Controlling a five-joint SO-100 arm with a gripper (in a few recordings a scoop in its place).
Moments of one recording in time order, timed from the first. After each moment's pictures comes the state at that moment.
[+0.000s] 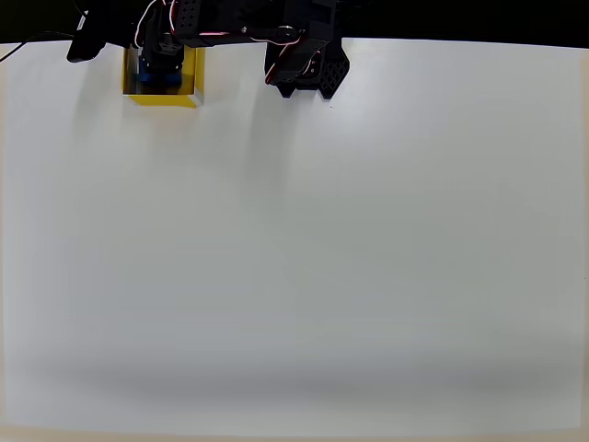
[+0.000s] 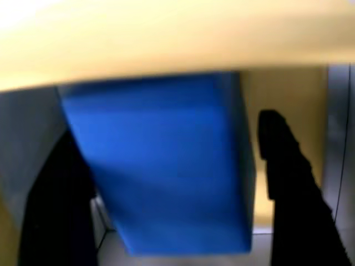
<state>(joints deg) 92.7 108.2 134.6 41.3 -96.9</state>
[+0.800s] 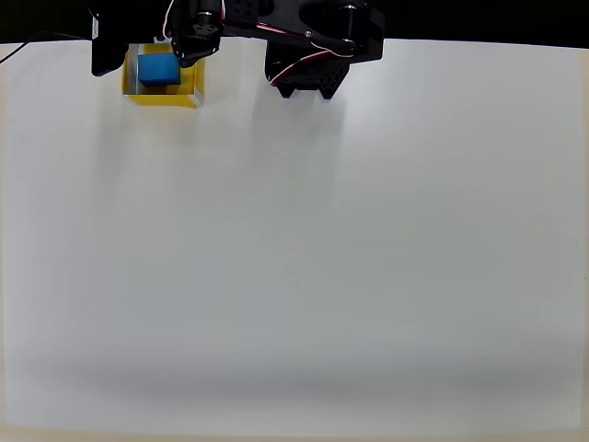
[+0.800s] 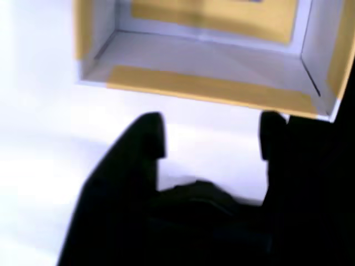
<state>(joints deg) 89.6 141.3 122.3 82.9 -112.6</state>
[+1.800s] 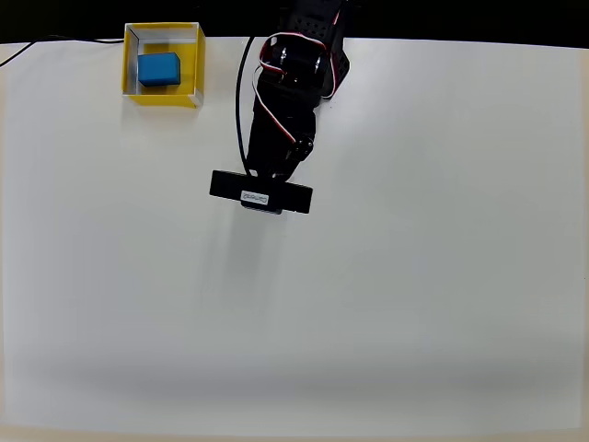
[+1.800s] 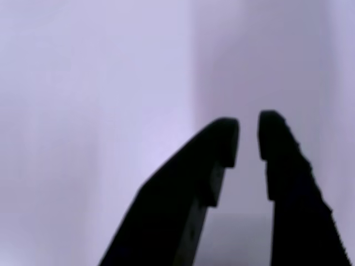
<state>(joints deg) 4.7 182.0 155.7 73.2 -99.8</state>
